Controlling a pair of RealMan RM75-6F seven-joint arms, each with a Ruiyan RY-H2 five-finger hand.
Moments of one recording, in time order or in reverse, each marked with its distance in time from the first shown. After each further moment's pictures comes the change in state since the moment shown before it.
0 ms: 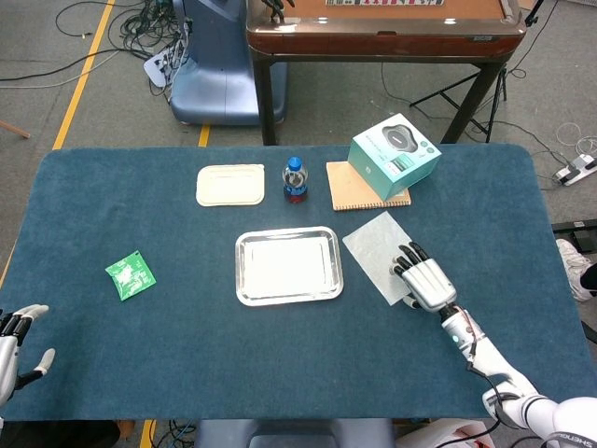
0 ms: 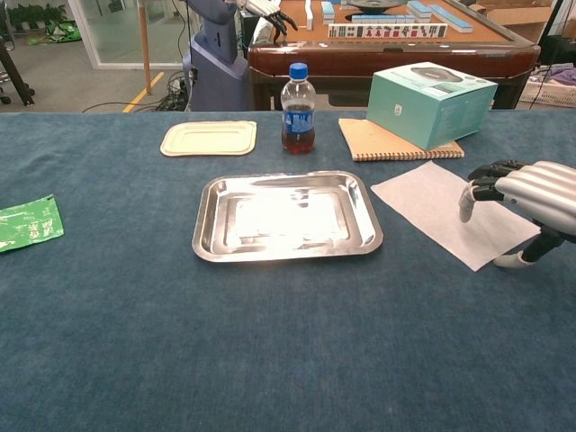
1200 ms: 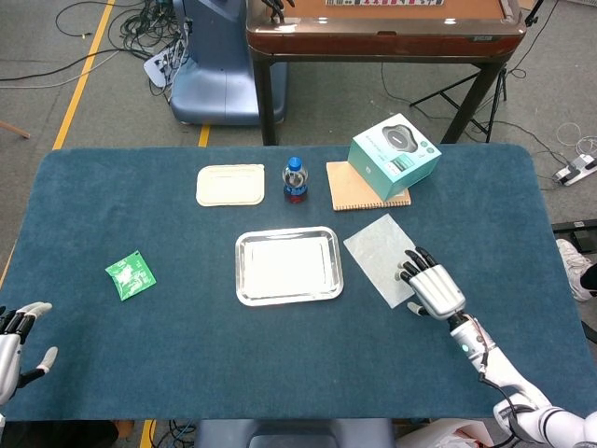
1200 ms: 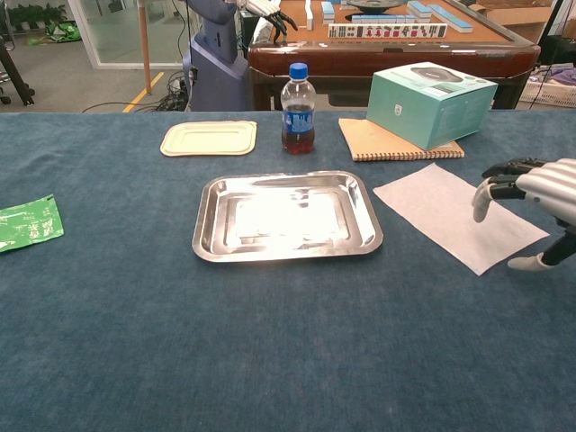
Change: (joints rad) left arm -0.013 0.010 0.006 -0.022 0.007 -0.001 0.017; right arm -0.056 0.087 0.028 -0.153 -0.034 0.008 -0.037
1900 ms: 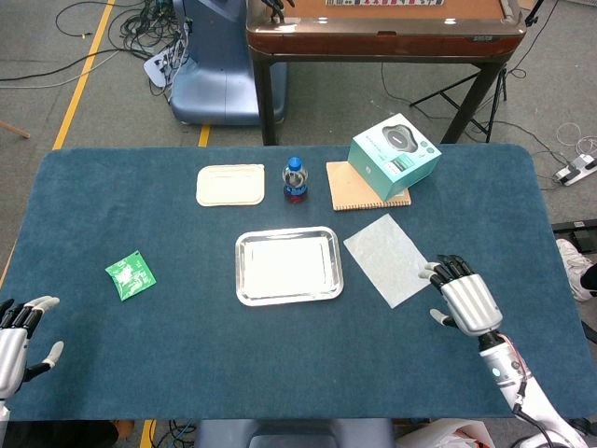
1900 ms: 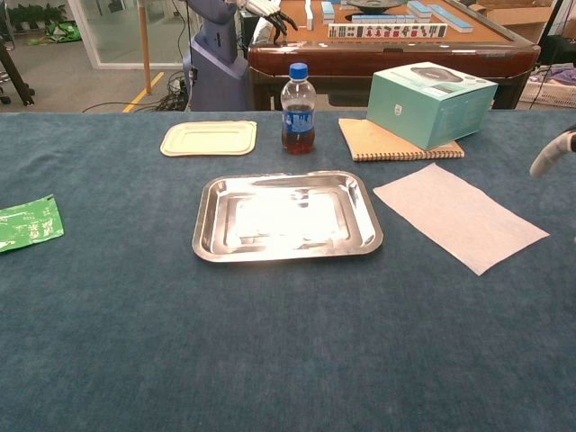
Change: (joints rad) left arm -0.022 0.000 -0.002 0.015 0.026 0.000 -0.019; right arm -0.140 0.241 0.045 -0.425 0.038 0.101 -0.173
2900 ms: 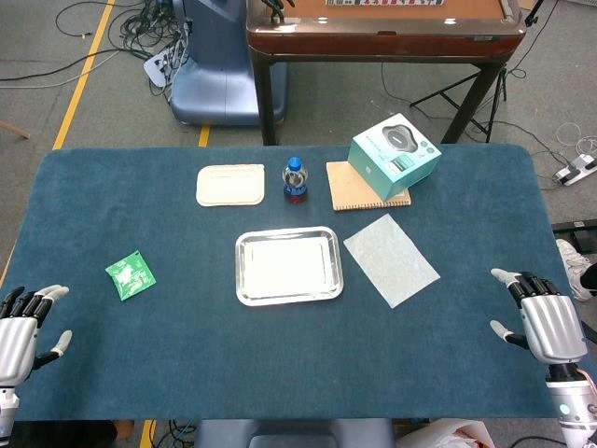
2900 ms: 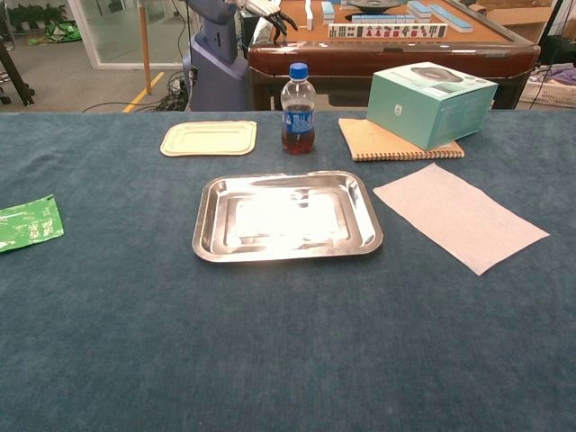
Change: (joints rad) left arm -0.045 -0.031 -0.027 0.036 0.016 -0.018 0.007; right arm -0.220 0.238 -0.005 -0.265 0.096 0.217 -0.001
